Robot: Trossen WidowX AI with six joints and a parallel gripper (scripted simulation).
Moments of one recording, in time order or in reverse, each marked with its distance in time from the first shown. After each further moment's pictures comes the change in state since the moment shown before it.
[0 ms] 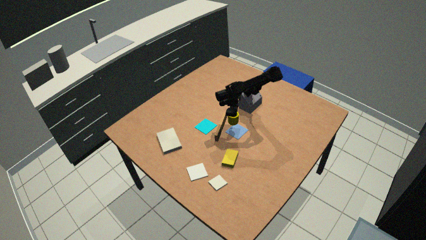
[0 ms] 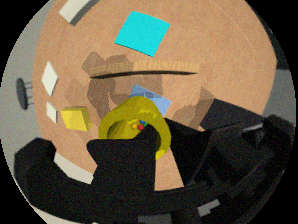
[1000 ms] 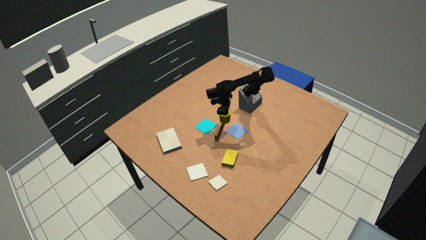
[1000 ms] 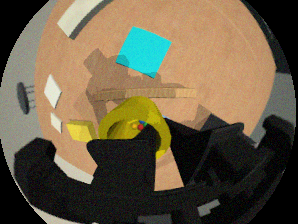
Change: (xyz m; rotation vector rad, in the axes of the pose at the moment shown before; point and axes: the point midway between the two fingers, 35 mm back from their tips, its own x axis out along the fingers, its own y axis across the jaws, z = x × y) arm -0.004 -0.002 0.053 -0.002 -0.003 -0.003
